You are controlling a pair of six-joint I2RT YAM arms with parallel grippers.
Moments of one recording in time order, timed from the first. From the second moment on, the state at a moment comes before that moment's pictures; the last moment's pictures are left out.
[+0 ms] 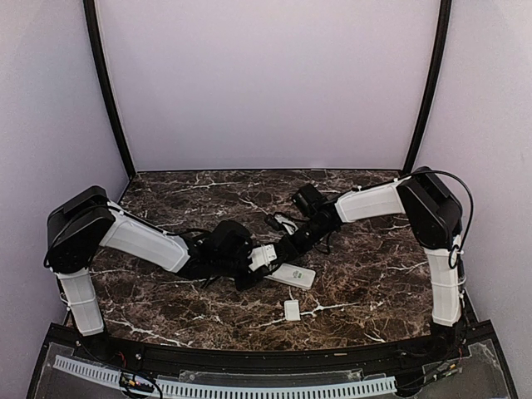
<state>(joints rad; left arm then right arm) -0.94 1.87 0.92 0.19 0.07 0.41 0.71 2.14 1.41 -0.39 -0.65 0.03</state>
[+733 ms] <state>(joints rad) -0.94 1.86 0.92 0.19 -0.02 0.41 0.71 2.13 1.41 -0.39 -0.63 0.03</state>
